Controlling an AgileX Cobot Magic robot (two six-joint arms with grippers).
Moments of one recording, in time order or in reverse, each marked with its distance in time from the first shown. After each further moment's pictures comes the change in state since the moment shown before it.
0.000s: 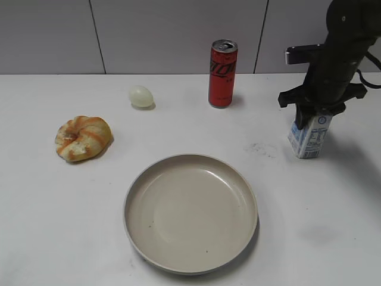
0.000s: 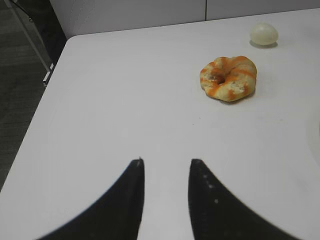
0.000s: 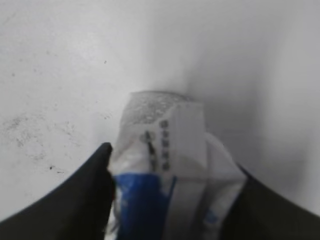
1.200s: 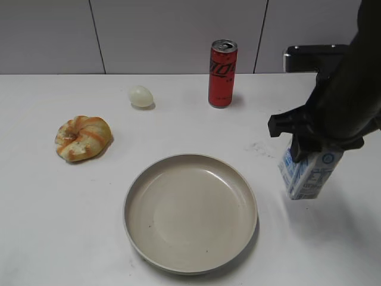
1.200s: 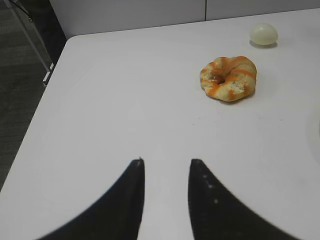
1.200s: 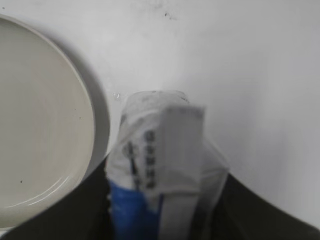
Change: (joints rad) left arm 0.000 0.000 0.000 0.000 0.000 0.001; right arm 0.302 -0.535 0.504 -0.031 -0.044 0.365
